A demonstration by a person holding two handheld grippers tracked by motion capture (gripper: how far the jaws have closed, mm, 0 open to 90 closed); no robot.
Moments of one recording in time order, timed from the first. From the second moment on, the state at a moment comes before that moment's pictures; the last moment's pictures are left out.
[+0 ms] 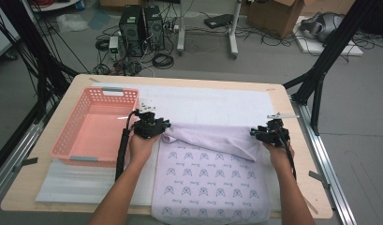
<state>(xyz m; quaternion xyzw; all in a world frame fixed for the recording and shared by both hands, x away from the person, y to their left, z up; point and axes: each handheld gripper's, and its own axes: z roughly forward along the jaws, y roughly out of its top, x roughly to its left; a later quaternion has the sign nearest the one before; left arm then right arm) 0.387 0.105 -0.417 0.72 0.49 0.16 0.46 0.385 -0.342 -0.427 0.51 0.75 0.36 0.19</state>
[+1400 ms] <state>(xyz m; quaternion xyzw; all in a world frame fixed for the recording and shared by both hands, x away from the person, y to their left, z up) 0.277 0.112 -0.441 0.78 0.38 0.14 0.47 0.269 -0.338 -0.430 0.44 0.80 0.37 0.15</state>
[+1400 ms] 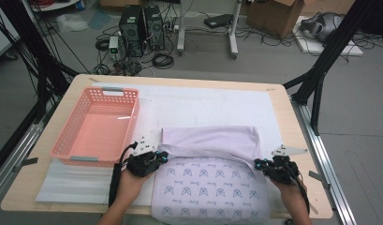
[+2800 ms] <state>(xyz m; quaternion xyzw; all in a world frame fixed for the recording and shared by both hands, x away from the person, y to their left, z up) 0.241 0.128 -0.440 0.76 0.39 0.14 0.50 0.225 -0.344 -0.433 0.43 0.80 0.40 0.16</state>
